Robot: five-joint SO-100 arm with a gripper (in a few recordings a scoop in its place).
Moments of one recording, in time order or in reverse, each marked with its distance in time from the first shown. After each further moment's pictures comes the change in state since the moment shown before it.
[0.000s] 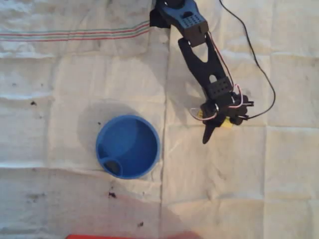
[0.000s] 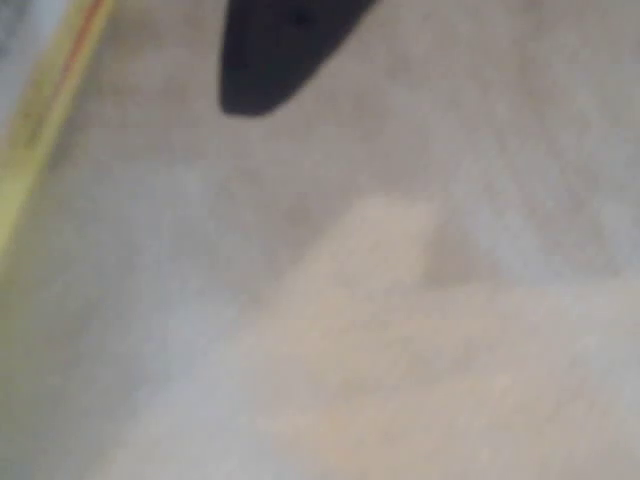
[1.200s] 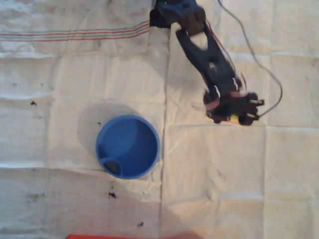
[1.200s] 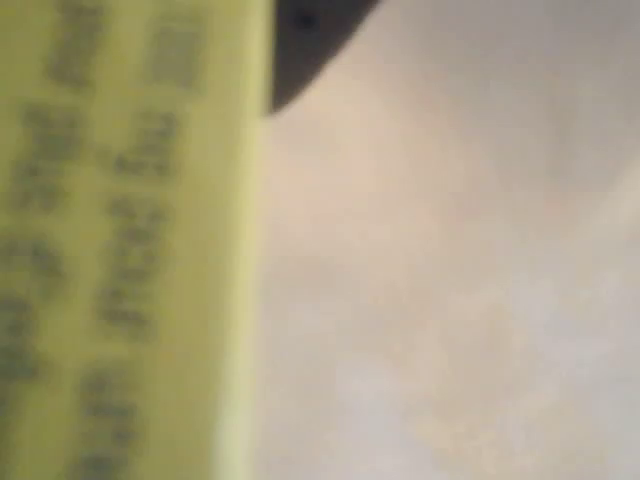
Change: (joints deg) arm 2.8 15.2 -8.3 8.3 0.0
